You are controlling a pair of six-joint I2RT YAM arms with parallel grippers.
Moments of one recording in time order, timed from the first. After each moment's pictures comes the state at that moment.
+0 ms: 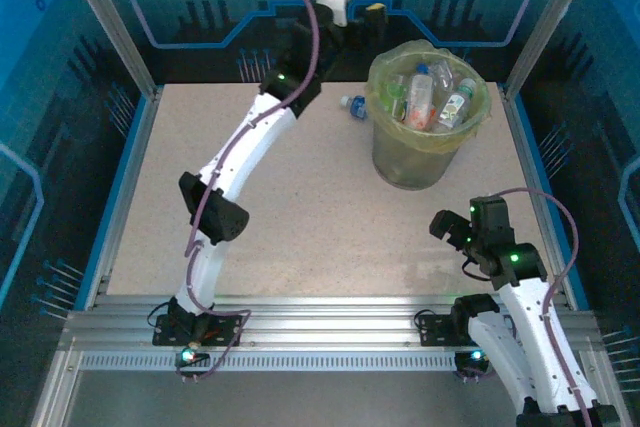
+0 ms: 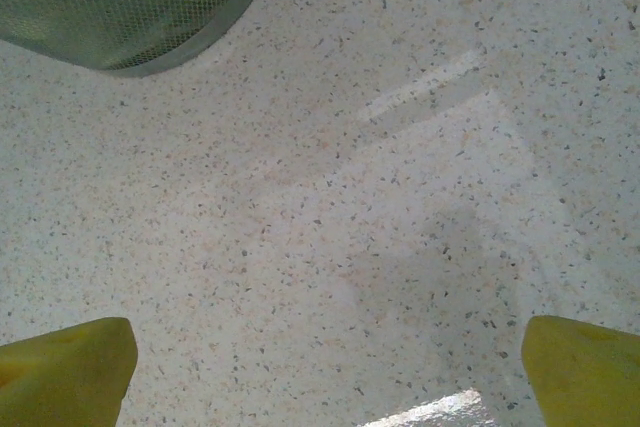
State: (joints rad) left arm -0.55 2.20 2.53 -0.31 -0.22 -0.28; right arm 0.11 0.62 0.65 -0.99 0.08 0.63
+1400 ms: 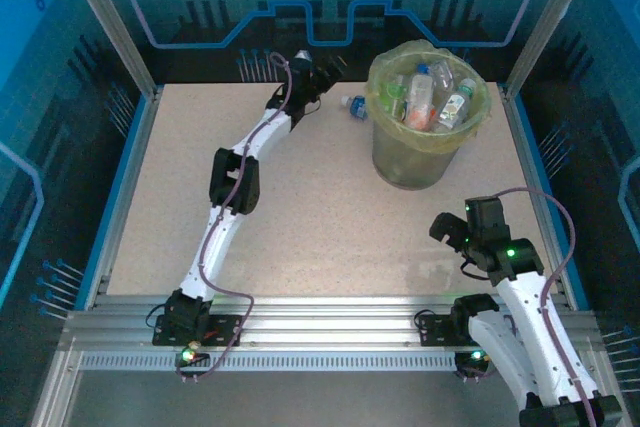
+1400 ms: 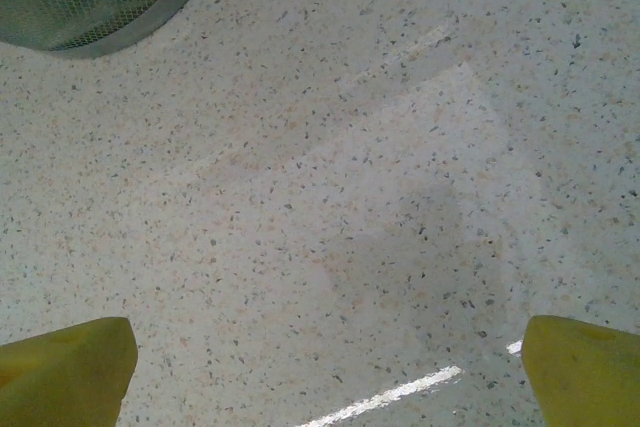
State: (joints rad) left arm -0.30 2.77 2.53 0.00 0.19 -1.02; right arm 0.13 0.65 0.64 -1.01 0.11 0.67
